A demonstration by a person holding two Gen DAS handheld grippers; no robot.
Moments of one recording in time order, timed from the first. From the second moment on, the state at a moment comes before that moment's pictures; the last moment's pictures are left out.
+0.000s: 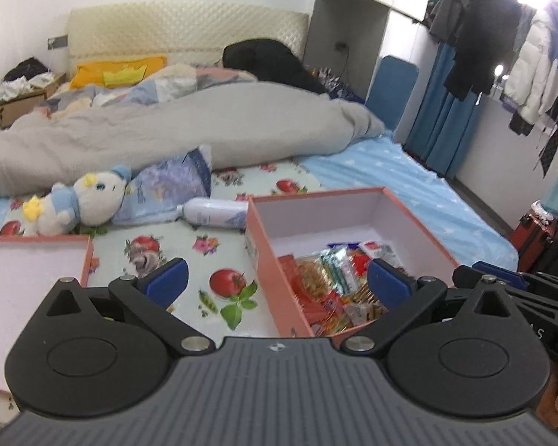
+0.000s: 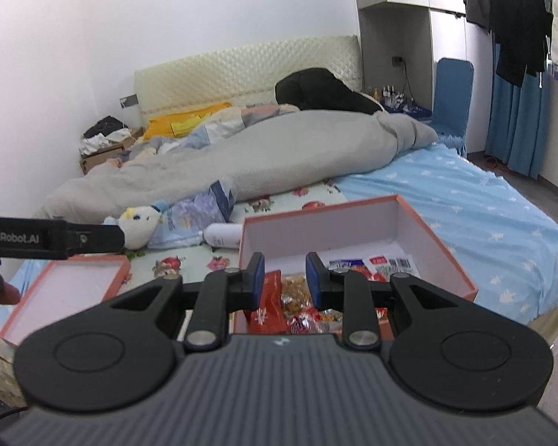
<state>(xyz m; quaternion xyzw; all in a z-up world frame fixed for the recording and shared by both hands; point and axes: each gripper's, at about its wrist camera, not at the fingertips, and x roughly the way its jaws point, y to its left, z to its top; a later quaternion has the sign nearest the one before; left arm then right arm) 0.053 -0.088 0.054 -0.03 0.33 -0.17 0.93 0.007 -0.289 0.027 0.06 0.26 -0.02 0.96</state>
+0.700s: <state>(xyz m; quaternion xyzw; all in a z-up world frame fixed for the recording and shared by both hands) 0.070 -0.091 0.036 -0.02 0.34 -0.16 0.93 0.010 -0.300 0.011 0.07 0.27 -0.04 0.96</state>
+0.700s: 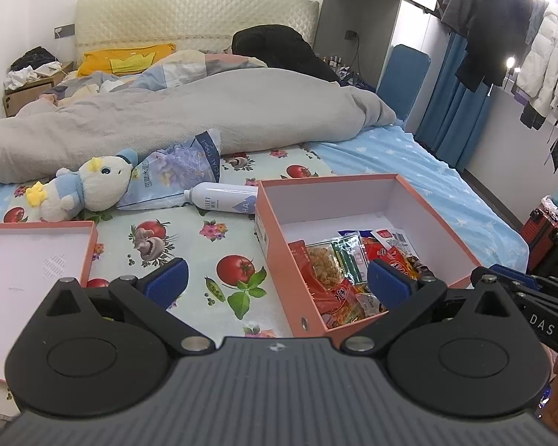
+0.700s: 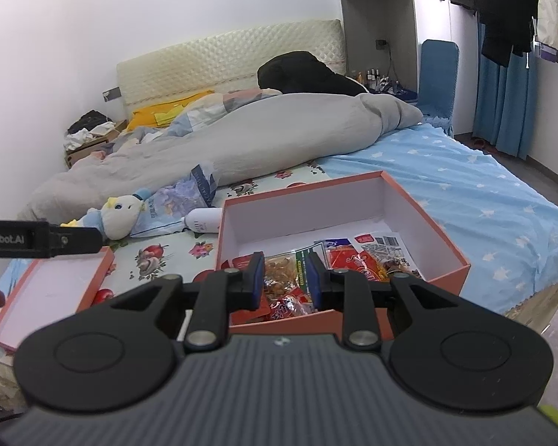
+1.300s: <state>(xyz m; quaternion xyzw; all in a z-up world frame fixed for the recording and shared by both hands) 0.073 -0.090 0.031 -0.03 0.35 -0.15 0.92 0.013 -0.310 0.005 0.08 0.27 -0.06 0.96</state>
